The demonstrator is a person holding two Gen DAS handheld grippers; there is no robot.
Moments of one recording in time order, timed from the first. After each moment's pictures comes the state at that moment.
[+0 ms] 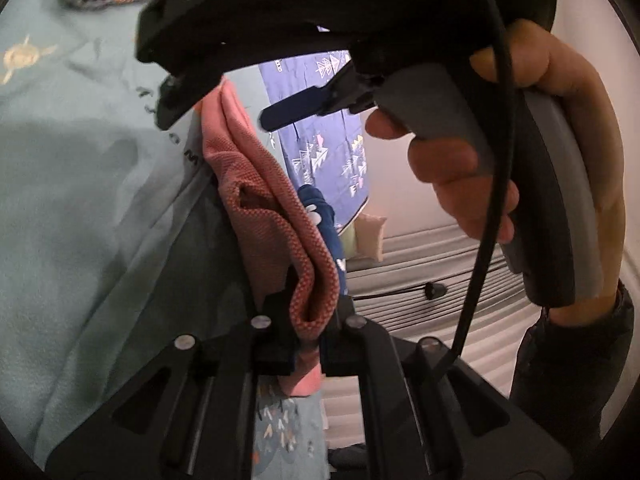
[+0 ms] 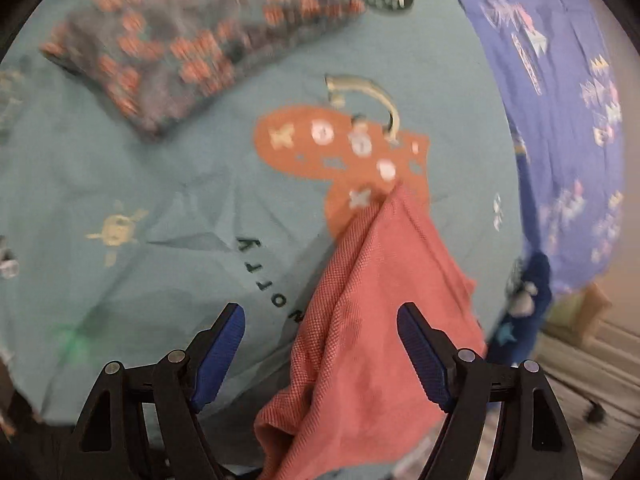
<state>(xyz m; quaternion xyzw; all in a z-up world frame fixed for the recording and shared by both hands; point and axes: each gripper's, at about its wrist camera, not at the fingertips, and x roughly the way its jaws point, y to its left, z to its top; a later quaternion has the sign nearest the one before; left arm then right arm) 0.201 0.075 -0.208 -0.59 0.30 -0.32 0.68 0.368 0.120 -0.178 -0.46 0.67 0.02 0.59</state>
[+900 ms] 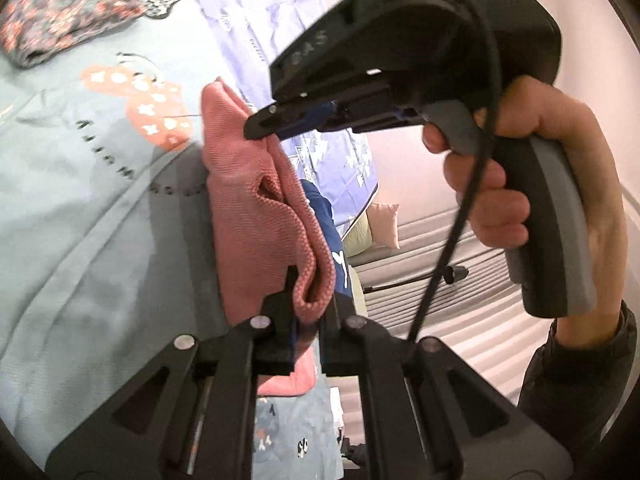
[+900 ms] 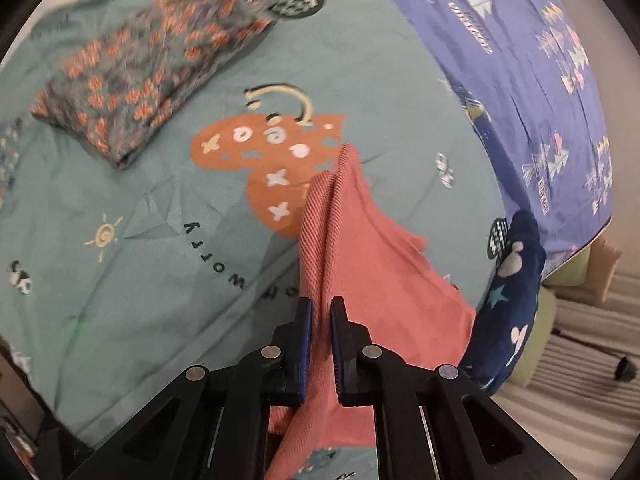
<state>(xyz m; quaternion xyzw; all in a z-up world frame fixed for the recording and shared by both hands) 0.201 0.037 -0.131 -0.52 0.32 -0.31 0.73 0.386 0.061 -0.082 -0.38 0.65 0.00 0.66</state>
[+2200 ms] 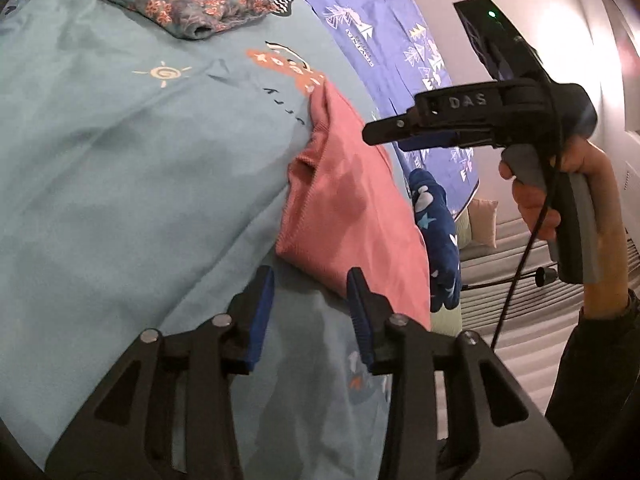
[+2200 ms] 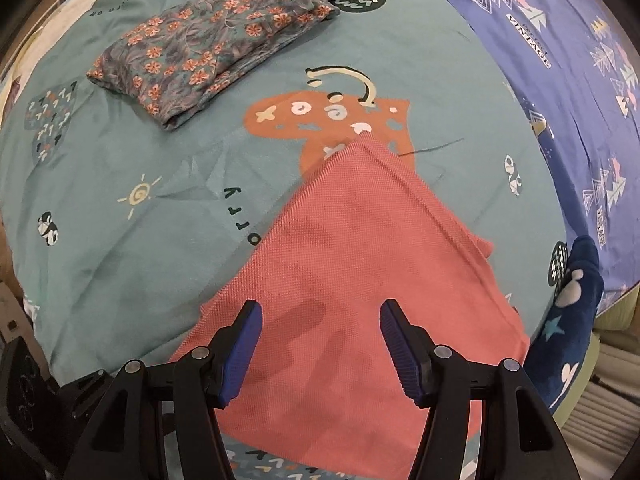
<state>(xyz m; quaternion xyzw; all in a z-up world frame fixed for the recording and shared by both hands) 0.150 0.085 -0.199 -0.47 0.42 -0.16 0.76 0.365 0.046 -0.123 -0.36 0.66 0.12 0.65</state>
